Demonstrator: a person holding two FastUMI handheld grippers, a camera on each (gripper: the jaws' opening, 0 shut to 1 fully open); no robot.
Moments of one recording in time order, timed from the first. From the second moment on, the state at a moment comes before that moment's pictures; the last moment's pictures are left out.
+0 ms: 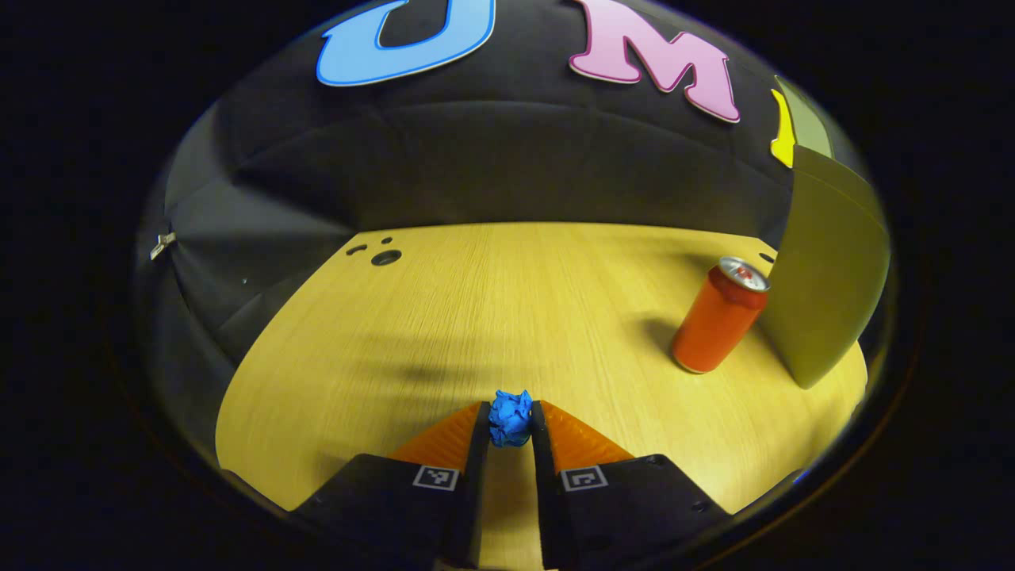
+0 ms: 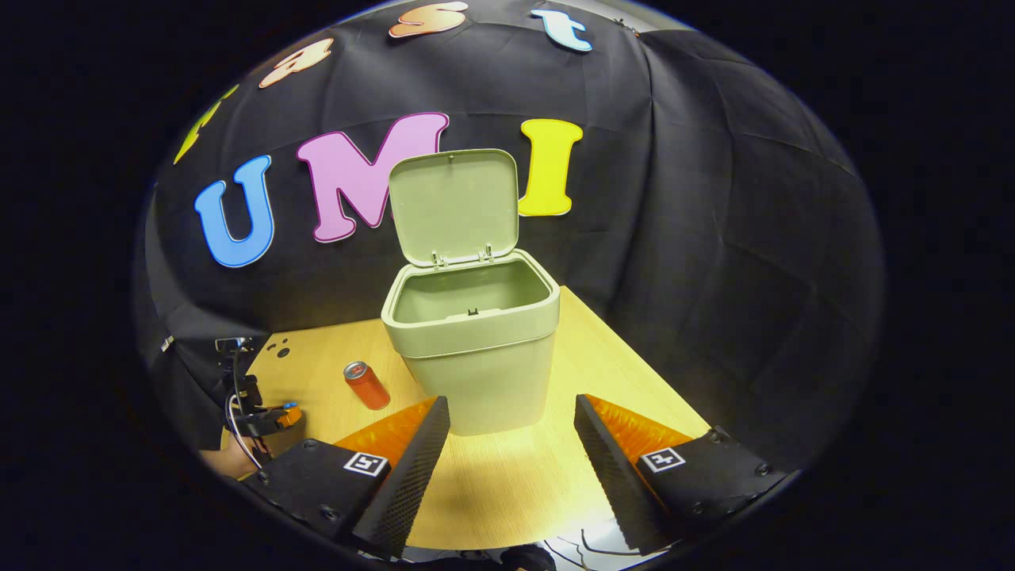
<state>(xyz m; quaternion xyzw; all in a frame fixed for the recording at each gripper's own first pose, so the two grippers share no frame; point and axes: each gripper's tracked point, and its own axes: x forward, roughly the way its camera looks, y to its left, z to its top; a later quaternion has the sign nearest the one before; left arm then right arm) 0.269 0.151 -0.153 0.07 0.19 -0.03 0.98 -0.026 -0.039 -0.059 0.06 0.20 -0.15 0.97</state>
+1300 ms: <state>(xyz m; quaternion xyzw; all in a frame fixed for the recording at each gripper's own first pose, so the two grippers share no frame) 0.174 -0.281 0.089 0.11 0.01 -0.38 0.92 -0.038 -0.181 -0.100 0.14 0.20 -0.20 0.95</state>
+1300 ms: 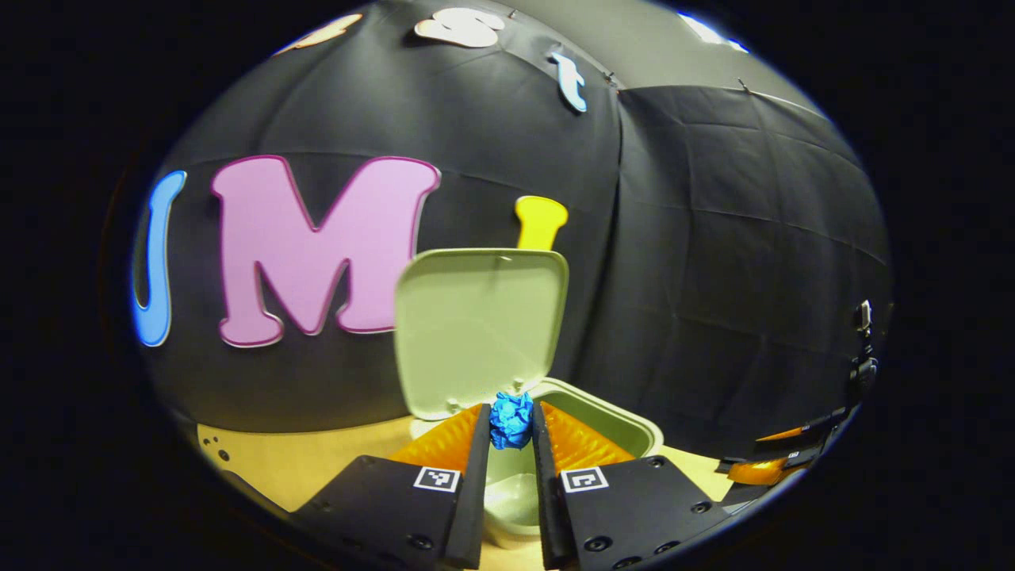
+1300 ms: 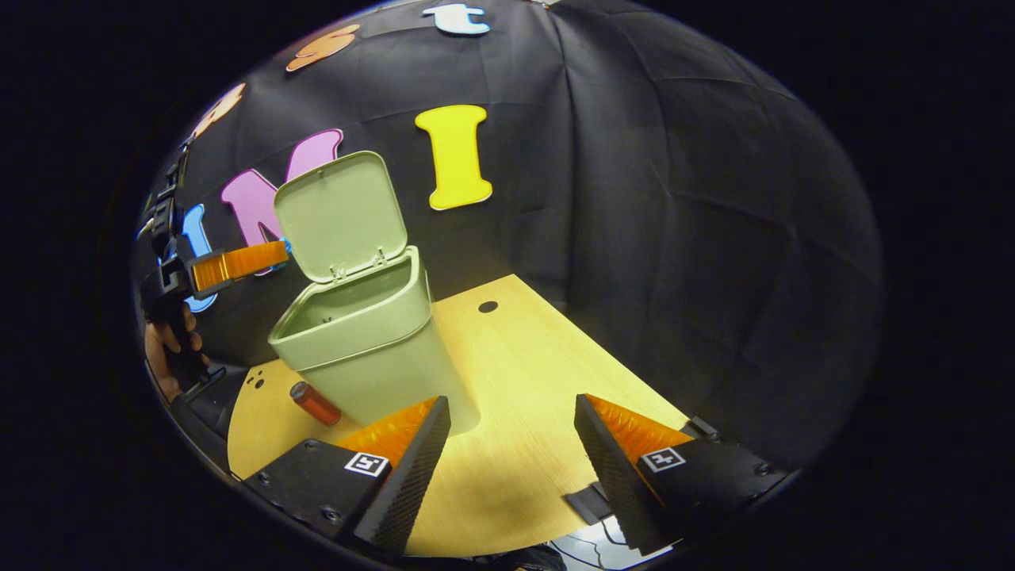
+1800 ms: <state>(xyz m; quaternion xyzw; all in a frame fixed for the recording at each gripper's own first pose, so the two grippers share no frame) 0.191 -0.301 0.057 0.09 0.04 -0.36 0.93 -0.031 -0.205 -0.113 0.14 0.22 -0.18 0.95</state>
